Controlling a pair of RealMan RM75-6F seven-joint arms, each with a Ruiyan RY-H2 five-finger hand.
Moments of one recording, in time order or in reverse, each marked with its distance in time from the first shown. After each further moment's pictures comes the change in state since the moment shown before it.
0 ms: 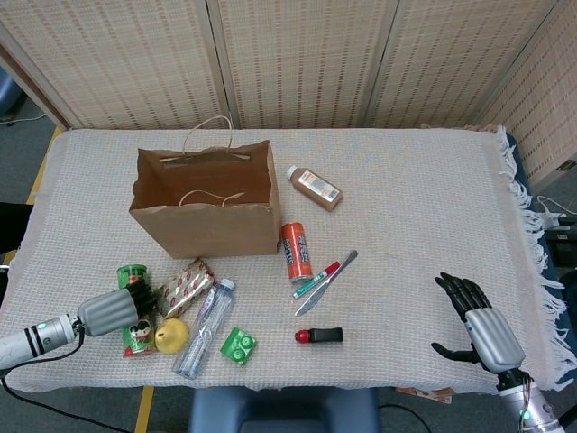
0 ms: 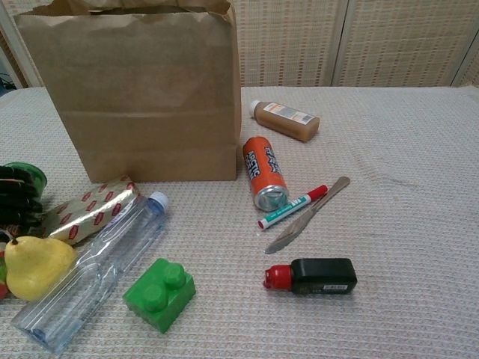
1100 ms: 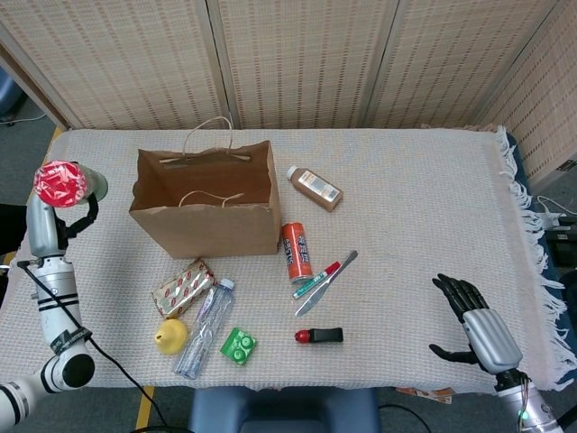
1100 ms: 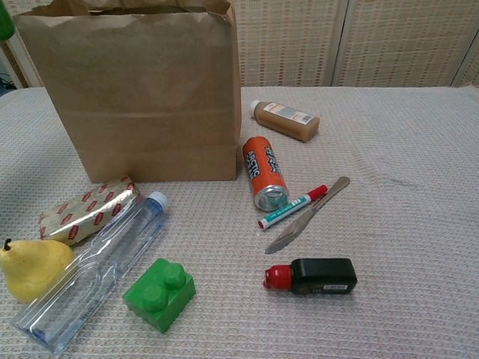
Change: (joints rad) left arm 0.087 0.114 -0.907 -1.217 -1.050 -0.145 -0.171; right arm 0.004 -0.003 -0.002 0.003 -0.010 -0.009 0.014
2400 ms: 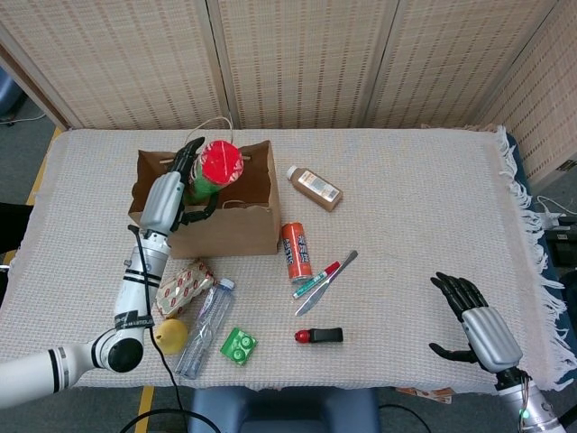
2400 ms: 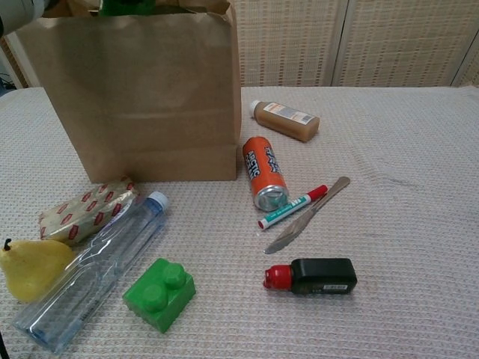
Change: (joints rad) left arm -0.304 -0.026 0.053 -0.105 -0.075 -0.211 0.265; right arm 0.008 0.008 -0.001 0.007 -0.017 0.008 -0.004
